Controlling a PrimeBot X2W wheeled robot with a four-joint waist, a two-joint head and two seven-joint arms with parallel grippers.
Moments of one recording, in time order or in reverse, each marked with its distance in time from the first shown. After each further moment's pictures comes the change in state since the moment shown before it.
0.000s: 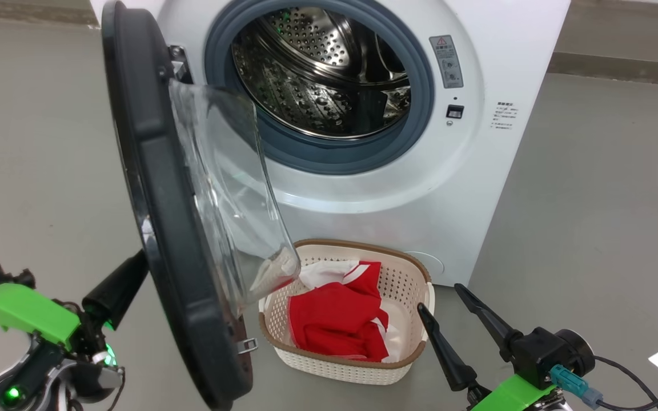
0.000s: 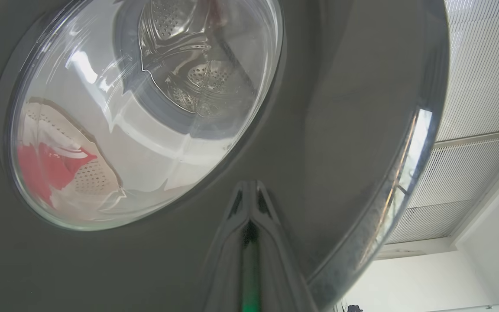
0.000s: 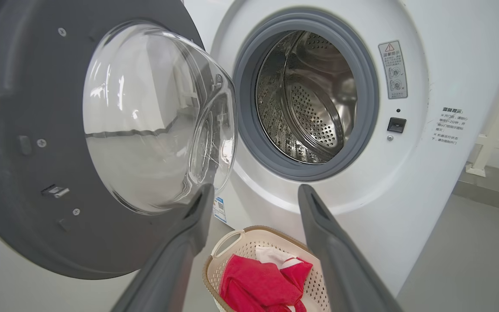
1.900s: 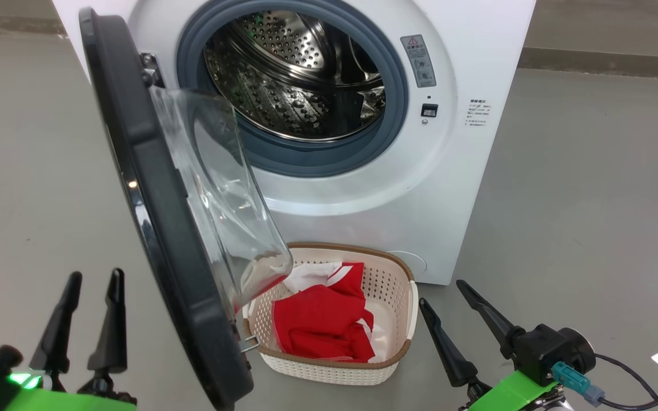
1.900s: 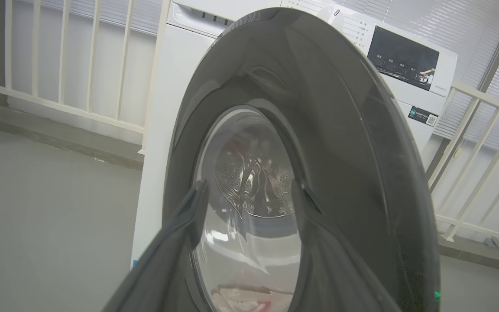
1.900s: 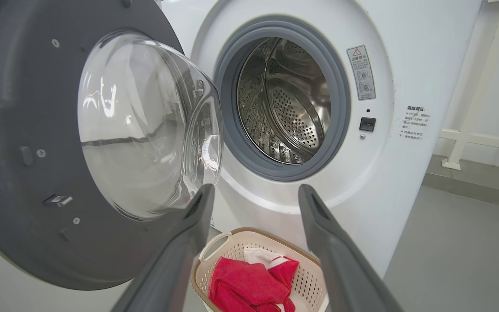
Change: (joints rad) left arm 0.209 0.170 -0.223 0.029 0.800 -0.343 -0.927; right arm -0.002 0.015 -0.019 0.001 0.002 0.000 0.000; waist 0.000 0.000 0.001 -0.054
